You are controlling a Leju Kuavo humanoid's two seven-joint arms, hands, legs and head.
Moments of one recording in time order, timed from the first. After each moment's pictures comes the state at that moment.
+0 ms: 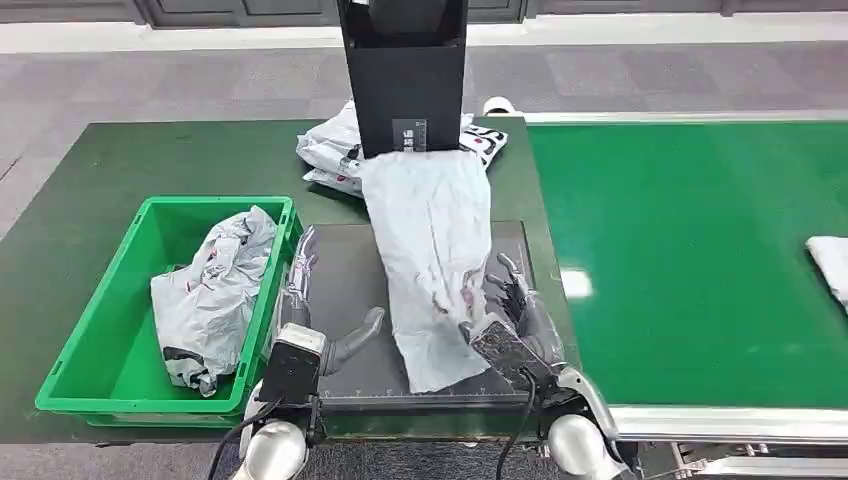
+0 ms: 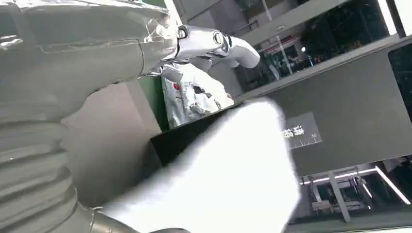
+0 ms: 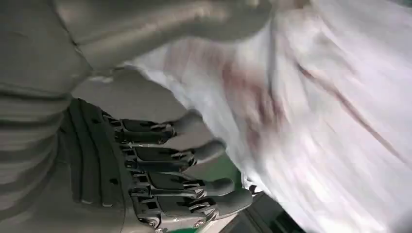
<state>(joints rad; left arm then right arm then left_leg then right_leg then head) -0.05 -0.20 -0.32 -1.49 -0.37 0.40 -0.36 -0.06 0.09 0.34 -1.43 0.57 -0.10 -0.13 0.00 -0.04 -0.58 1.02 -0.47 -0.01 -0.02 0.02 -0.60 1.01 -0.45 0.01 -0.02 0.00</state>
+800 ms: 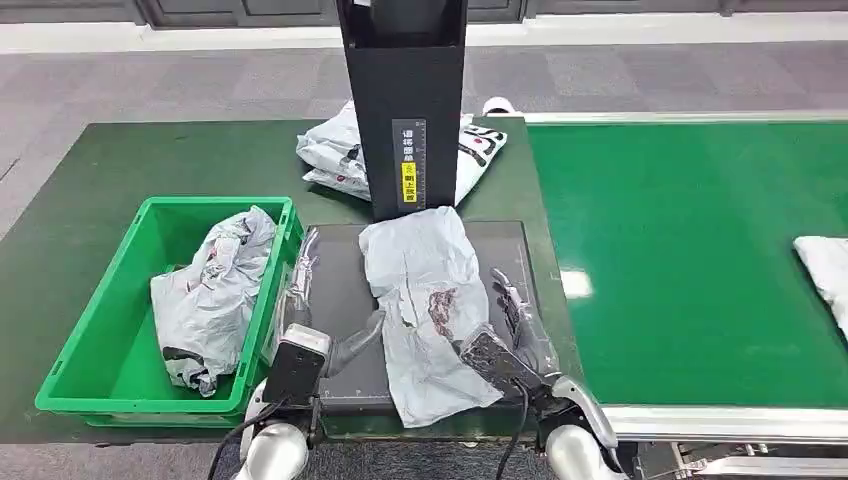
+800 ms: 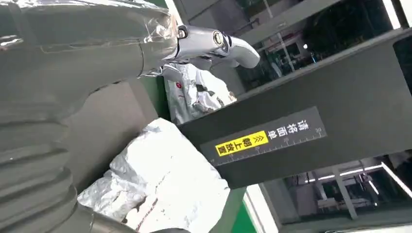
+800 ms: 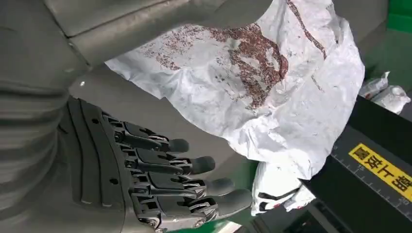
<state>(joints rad) -0.05 -0.20 -0.32 -1.49 -0.41 0.38 -0.34 -0.02 0.09 0.35 -1.44 0.63 -0.06 -0.10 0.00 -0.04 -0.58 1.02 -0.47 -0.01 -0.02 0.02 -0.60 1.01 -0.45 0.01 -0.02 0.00</state>
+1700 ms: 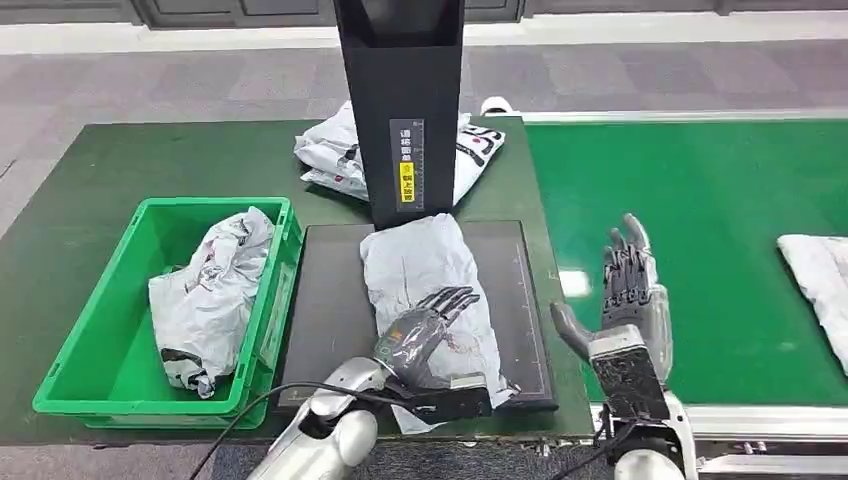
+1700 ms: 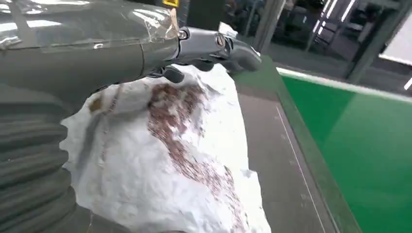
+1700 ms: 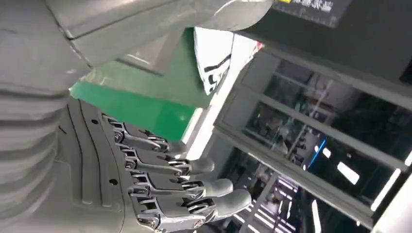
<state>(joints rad) -0.30 -0.26 -0.49 -1.04 -0.97 0.06 -0.22 0.12 0.15 0.15 -1.89 0.55 -0.21 -0.19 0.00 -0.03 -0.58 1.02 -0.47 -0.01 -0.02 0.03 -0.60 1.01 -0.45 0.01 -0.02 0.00</state>
